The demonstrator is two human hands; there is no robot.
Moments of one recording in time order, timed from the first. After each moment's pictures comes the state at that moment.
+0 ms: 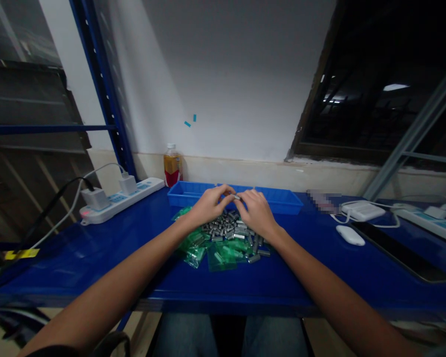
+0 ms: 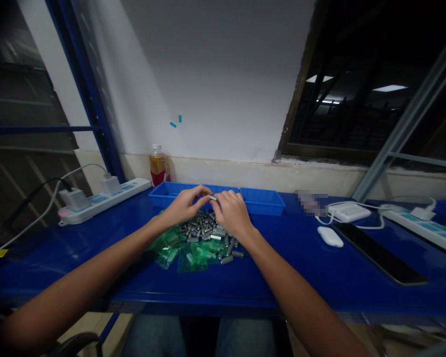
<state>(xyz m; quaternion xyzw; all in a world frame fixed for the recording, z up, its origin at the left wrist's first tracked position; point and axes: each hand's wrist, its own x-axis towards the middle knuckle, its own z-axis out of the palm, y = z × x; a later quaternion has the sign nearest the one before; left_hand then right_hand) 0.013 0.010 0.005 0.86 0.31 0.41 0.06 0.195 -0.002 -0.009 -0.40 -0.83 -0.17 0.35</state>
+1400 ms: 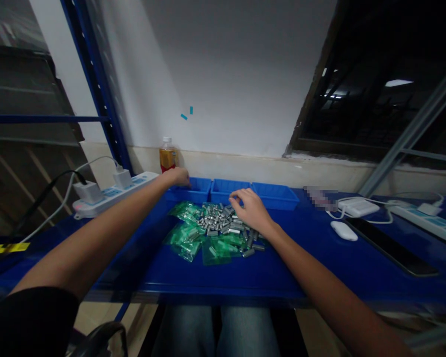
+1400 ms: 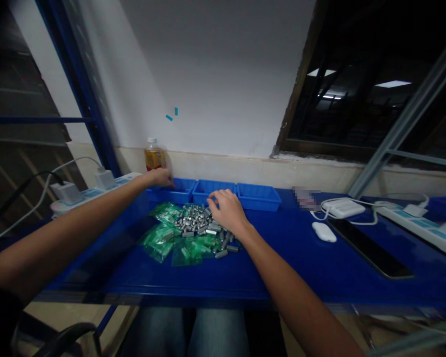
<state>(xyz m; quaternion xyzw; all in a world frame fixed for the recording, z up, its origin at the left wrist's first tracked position) -0.078 0.113 0.031 0.75 0.66 0.08 -0.01 0.196 0.006 -0.017 -0.41 -0.84 -0.05 0.36</state>
